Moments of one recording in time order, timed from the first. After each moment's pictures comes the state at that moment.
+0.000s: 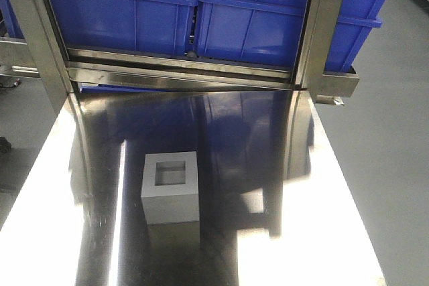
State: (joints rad) arm 0.00 -0.01 0.03 0.10 -0.05 -0.19
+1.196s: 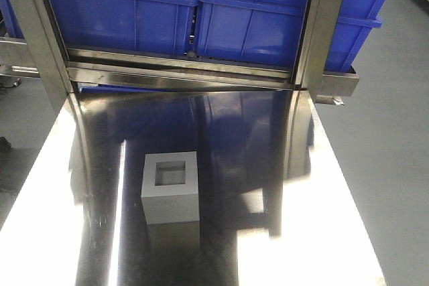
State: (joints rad) arm 0.00 0.51 -0.53 0.10 0.47 -0.19
